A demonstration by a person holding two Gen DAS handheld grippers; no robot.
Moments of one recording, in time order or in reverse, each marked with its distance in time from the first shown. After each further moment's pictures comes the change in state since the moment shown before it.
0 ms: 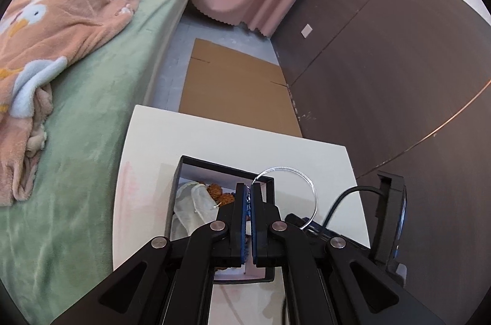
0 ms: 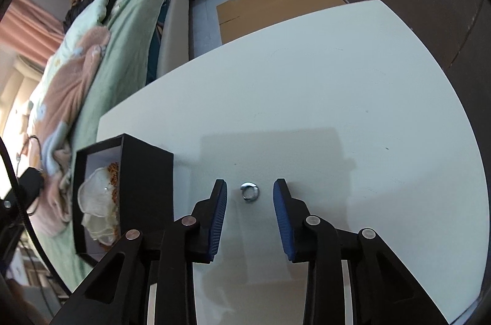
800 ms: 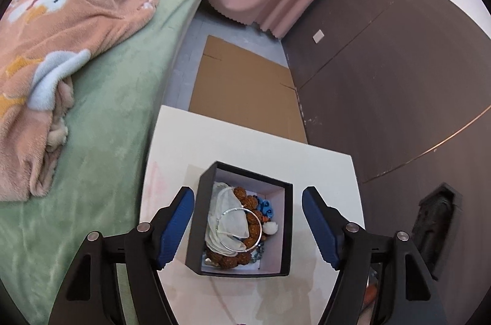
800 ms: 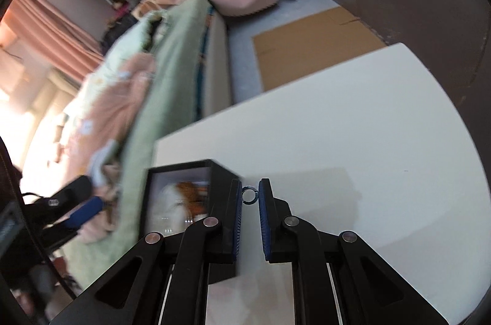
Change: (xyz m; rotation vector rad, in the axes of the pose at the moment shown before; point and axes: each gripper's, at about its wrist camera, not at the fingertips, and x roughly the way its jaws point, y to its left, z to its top) left arm -0.023 0.028 0.012 -0.067 0.003 0.010; right arm -0.068 0.014 -0.008 -0.014 -0.155 0.240
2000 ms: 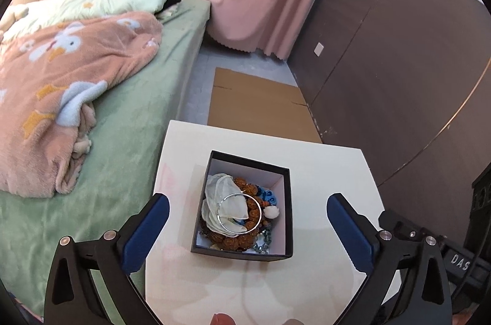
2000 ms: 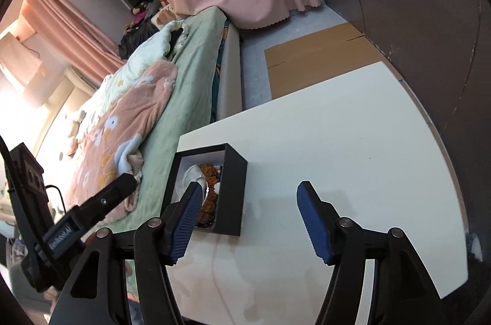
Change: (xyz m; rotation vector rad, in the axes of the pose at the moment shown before) left arm -0.022 -0.043 -0.054 0.152 -0.164 0.134; right arm -0.066 -0.009 -0.014 -0.046 -0.040 -0.005
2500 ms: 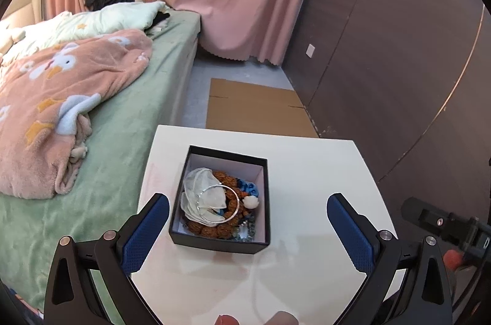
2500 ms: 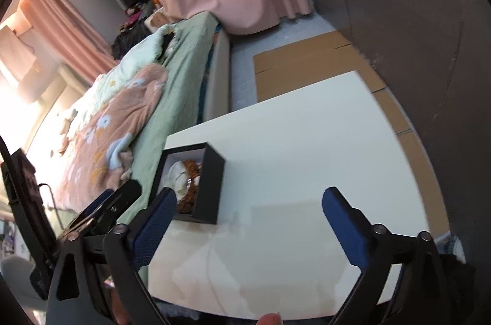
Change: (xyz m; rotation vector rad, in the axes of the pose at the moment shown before) left arm -0.007 -0.034 -0.024 0.074 -0.046 0.018; right arm -0.035 -0.017 -0.003 -0.010 -0.028 -0.083
